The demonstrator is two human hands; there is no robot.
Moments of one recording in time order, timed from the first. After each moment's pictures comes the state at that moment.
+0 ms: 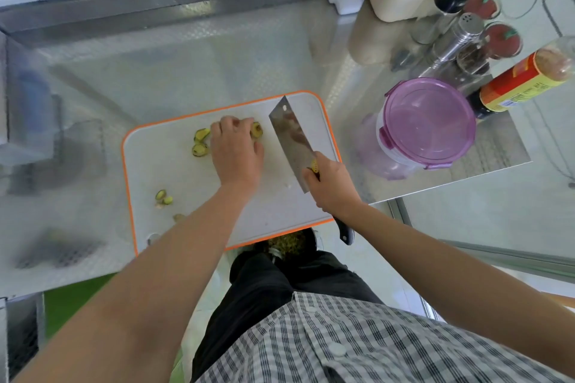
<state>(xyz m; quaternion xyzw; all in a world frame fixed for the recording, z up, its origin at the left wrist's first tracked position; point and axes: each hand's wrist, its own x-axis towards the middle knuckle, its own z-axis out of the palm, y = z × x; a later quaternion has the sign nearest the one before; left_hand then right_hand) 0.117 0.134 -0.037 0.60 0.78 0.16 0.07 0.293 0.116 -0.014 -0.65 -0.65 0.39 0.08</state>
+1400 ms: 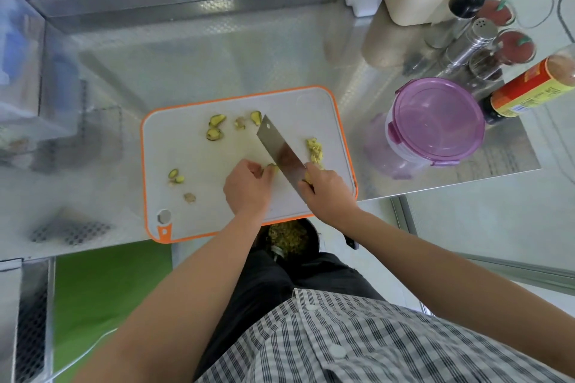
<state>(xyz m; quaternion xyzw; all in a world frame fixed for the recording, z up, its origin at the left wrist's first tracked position) 0.139 0.060 -0.041 0.34 0.86 0.24 0.29 0.285 0.082 -0.005 -0.57 -0.75 0.35 -0.01</state>
